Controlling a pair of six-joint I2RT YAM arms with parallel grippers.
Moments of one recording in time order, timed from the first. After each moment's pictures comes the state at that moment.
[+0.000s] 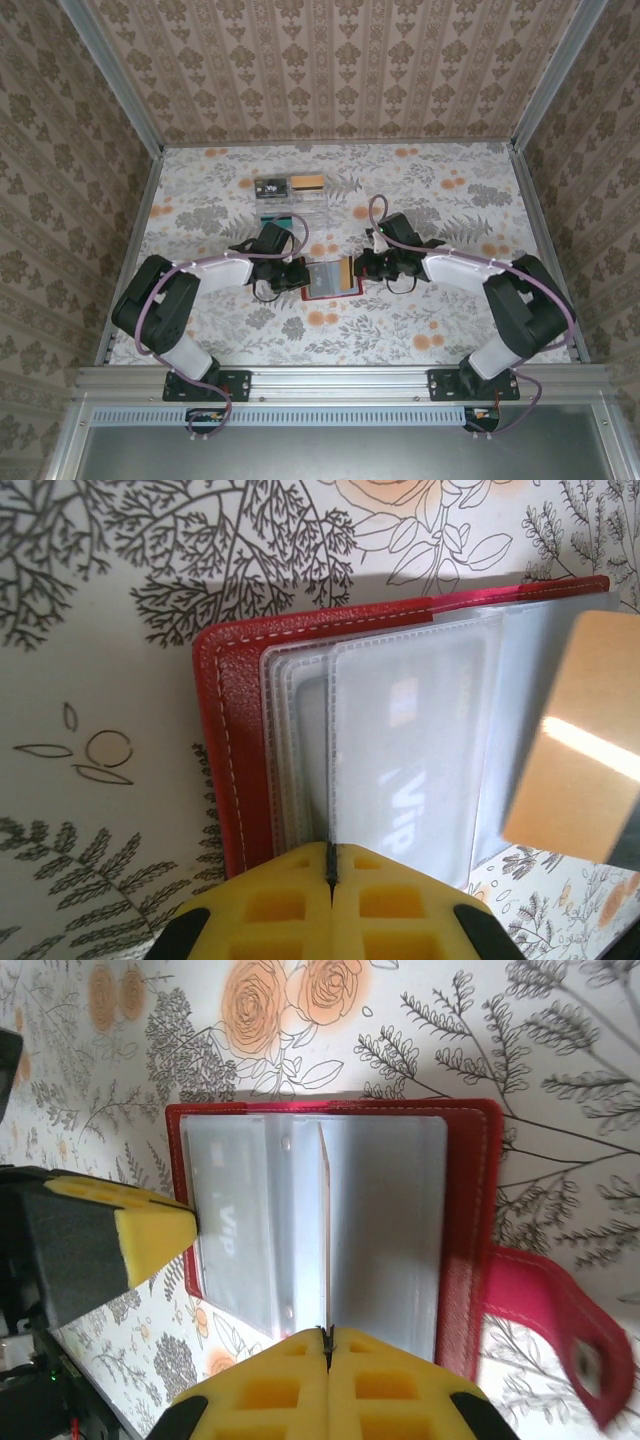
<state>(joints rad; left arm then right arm) -0.60 1.59 0.74 -0.24 0.41 -0.71 0.50 1.54 0.80 -0.21 -0.43 0.63</state>
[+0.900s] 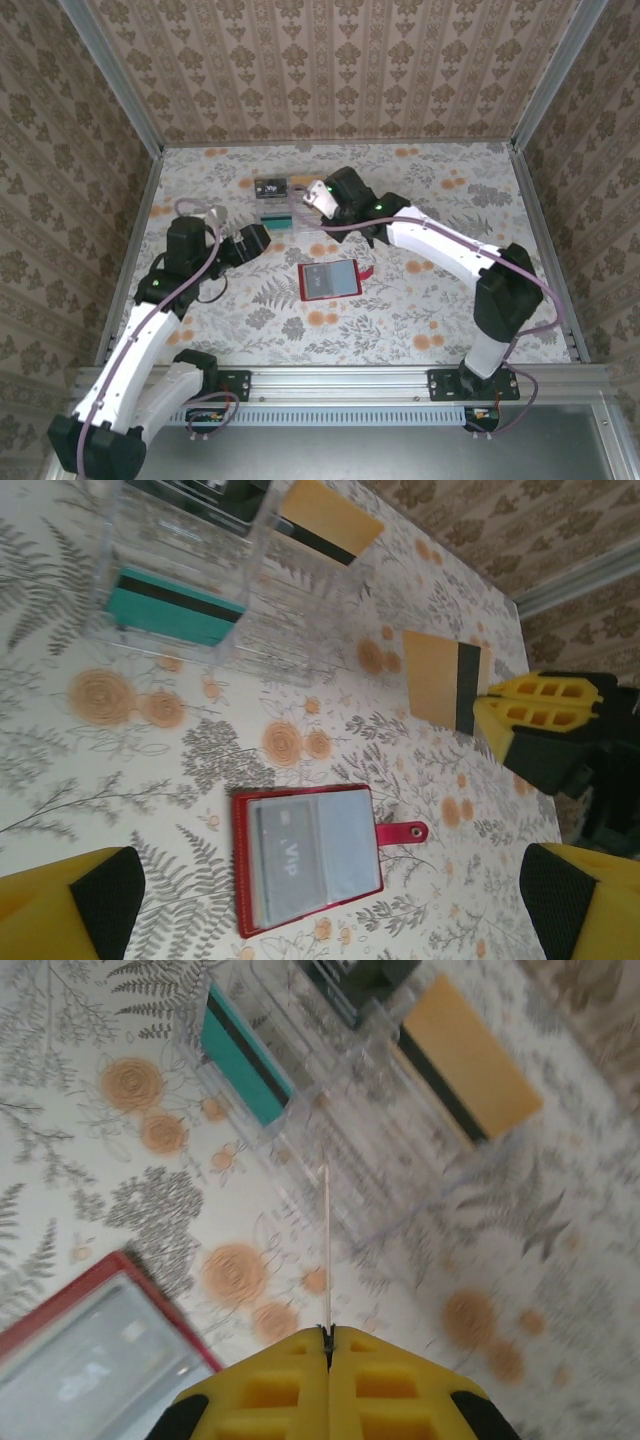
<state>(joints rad) -0.30 0.78 0.75 -0.54 0.32 -0.69 0.71 1.75 1.49 -0.54 0.12 -0.38</state>
